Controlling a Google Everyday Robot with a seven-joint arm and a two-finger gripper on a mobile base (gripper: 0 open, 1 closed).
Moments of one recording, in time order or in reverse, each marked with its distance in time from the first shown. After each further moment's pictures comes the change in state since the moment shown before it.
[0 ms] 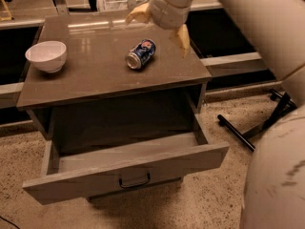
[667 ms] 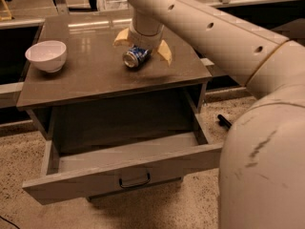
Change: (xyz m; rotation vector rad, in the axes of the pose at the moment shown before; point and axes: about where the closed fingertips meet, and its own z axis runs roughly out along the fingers) arm 0.014 -0.024 0.096 -0.099 0.159 -0.156
